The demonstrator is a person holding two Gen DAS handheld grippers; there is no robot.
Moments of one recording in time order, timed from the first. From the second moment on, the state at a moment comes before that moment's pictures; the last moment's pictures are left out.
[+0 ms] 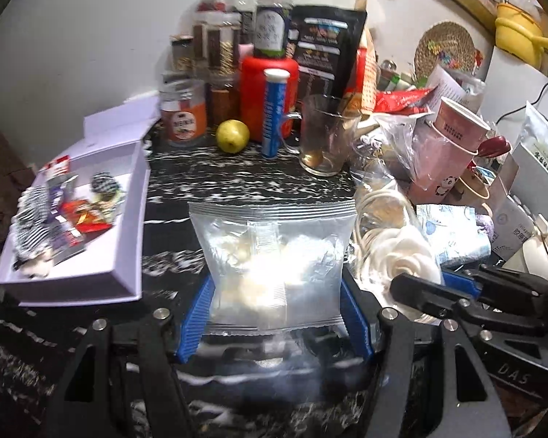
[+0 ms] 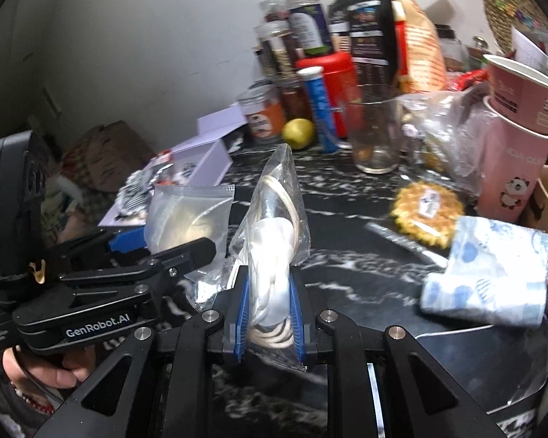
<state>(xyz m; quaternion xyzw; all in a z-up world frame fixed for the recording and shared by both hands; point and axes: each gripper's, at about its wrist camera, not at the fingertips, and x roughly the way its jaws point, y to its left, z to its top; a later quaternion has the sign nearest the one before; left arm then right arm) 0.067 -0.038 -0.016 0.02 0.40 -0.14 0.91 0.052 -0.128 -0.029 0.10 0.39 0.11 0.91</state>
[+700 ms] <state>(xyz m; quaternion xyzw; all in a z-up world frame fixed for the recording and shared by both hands) 0.008 0.077 0.023 -0.03 0.33 -0.02 0.94 0.064 -0.015 -0.011 0.04 0.36 0.25 0.90</state>
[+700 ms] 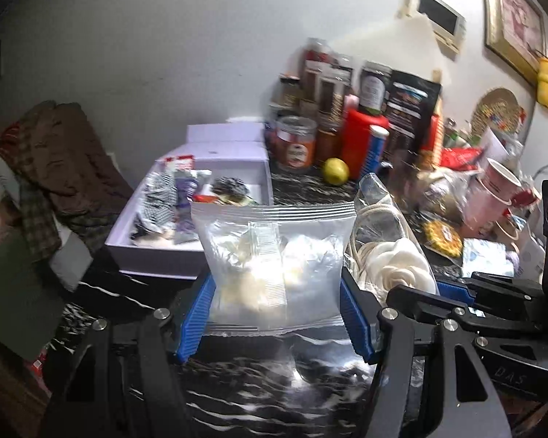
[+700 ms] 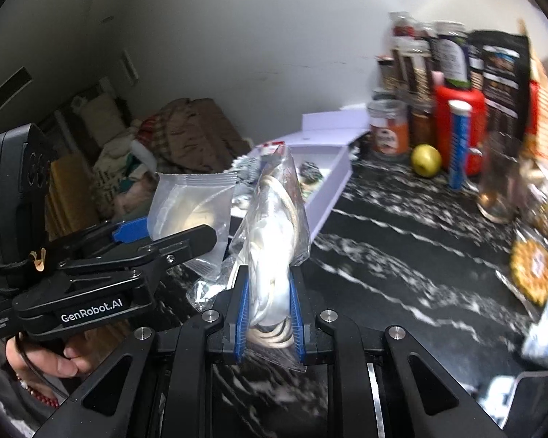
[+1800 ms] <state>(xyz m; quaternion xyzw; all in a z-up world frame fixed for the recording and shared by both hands) 0.154 0.182 0.035 -0.04 0.31 0.03 0.95 0.245 0.061 0.007 -0.02 0.33 0.28 0.90</state>
